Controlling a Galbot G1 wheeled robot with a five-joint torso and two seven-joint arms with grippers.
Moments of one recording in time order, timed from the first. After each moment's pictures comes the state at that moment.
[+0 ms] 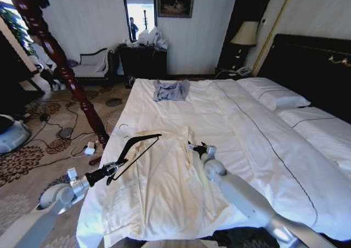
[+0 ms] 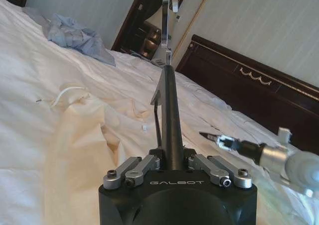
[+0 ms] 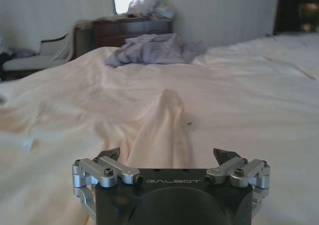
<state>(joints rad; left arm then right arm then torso) 1.43 -0.72 -0.61 -1.70 -1.10 0.23 0.73 -0.85 0.96 -0.14 1.58 0.76 -0.06 0.39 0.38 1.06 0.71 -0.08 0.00</state>
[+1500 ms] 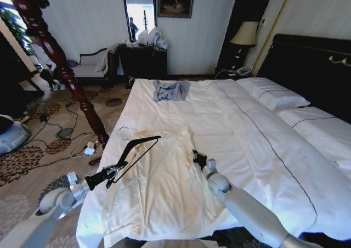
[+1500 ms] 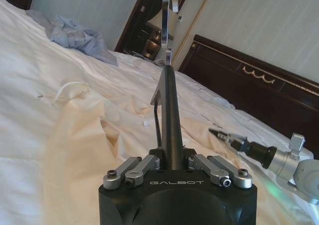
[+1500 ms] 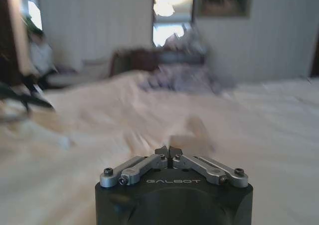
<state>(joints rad) 1.48 -0.77 -0.63 -1.73 -1.04 0.21 0.72 -0.92 0.96 -0.08 1.57 0.59 0.12 0.19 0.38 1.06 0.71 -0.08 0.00</state>
